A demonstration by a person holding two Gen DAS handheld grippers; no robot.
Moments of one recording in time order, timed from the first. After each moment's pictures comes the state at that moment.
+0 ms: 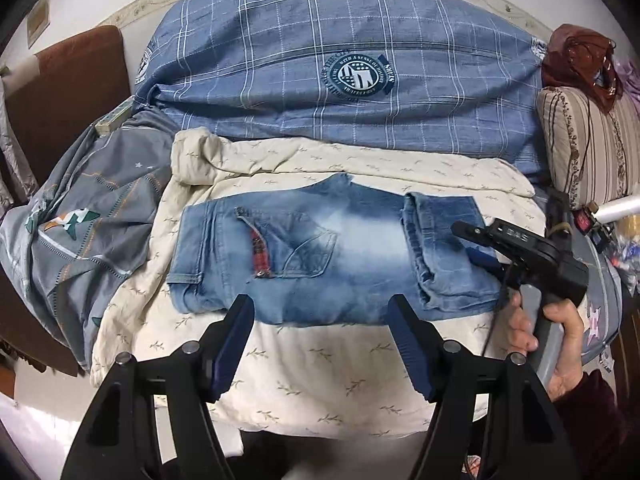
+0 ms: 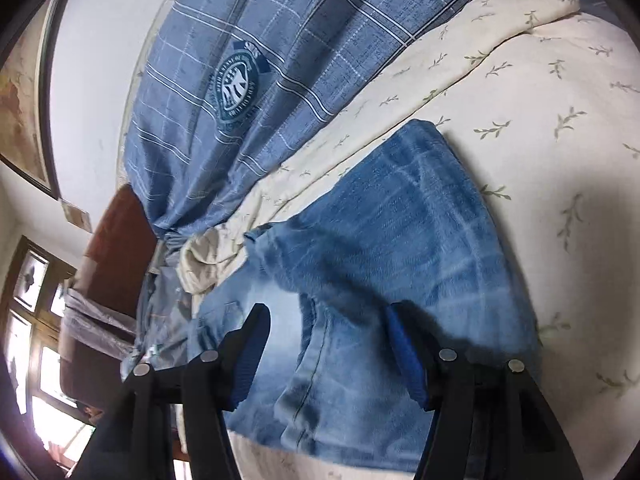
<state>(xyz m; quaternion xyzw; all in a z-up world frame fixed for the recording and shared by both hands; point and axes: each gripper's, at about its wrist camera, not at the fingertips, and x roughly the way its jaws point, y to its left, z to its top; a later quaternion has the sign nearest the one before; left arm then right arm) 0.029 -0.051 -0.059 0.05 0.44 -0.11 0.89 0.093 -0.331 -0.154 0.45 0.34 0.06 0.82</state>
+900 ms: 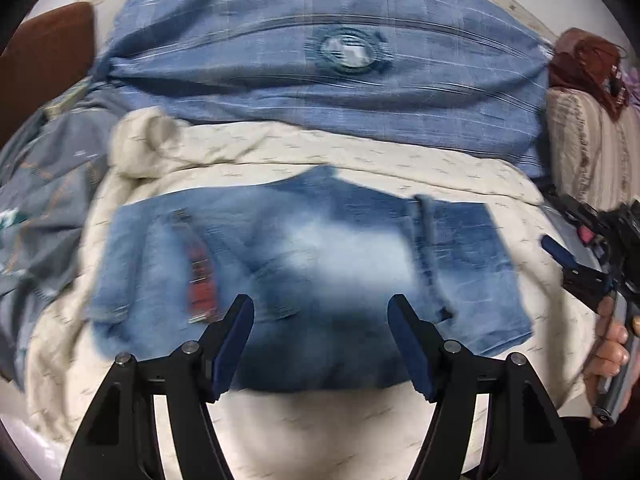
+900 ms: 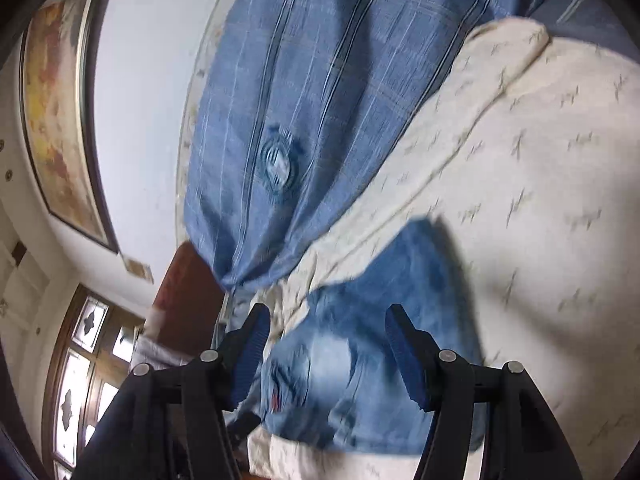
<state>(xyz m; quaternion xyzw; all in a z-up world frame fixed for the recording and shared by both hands) 0.103 -0.082 -0.125 0.02 0.45 -0.17 0.88 0.053 -0.411 -0.120 0.53 0.23 0.09 0.81</state>
